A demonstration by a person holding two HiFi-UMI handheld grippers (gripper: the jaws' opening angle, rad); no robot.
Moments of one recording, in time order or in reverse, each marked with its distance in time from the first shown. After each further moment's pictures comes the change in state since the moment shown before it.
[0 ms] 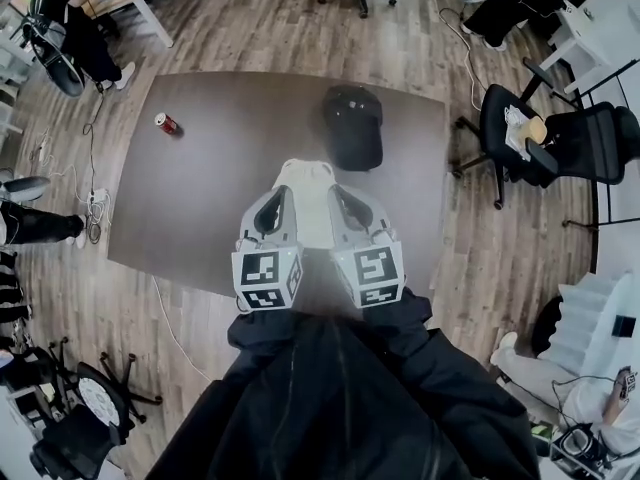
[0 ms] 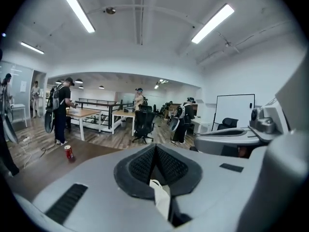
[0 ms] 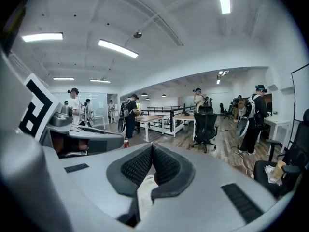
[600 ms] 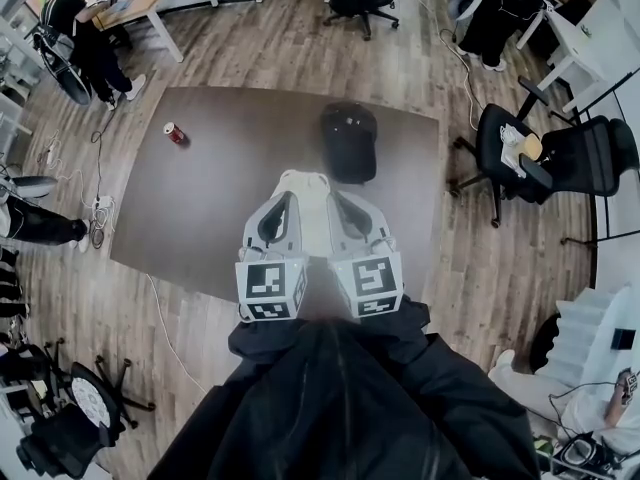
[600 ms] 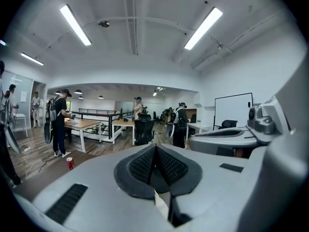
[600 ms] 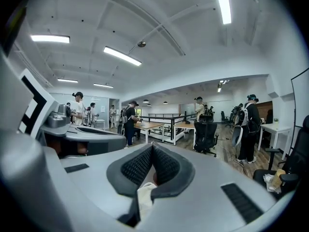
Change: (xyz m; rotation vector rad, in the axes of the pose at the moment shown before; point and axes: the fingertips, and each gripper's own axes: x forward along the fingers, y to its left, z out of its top) left arm -0.033 -0.041 0.040 0.065 -0.098 0.017; right arm -0.043 0.000 0.039 -0.039 -0.094 0.002
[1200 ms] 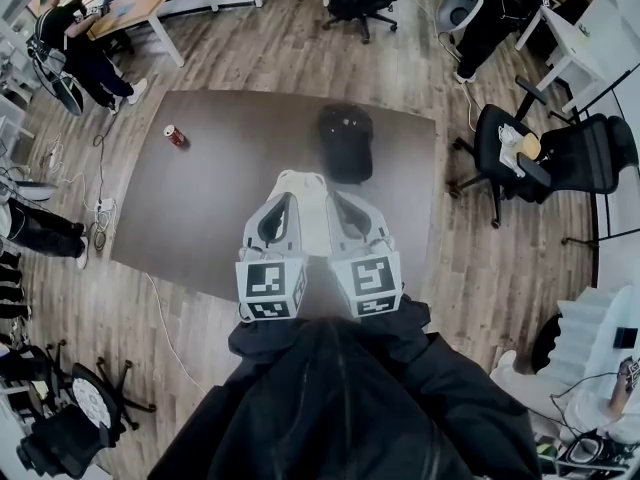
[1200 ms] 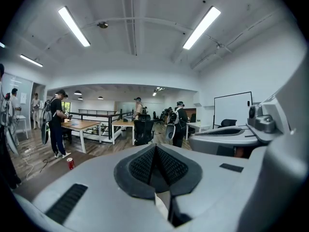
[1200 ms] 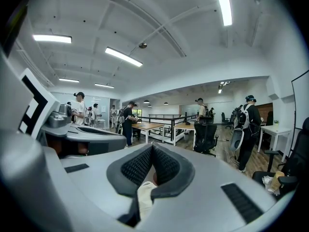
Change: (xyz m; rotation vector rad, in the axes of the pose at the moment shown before) left arm -0.006 -0.014 0.004 0.012 0.001 0.001; right arm -0.015 -0.005 0.005 -0.015 -0.007 0.005
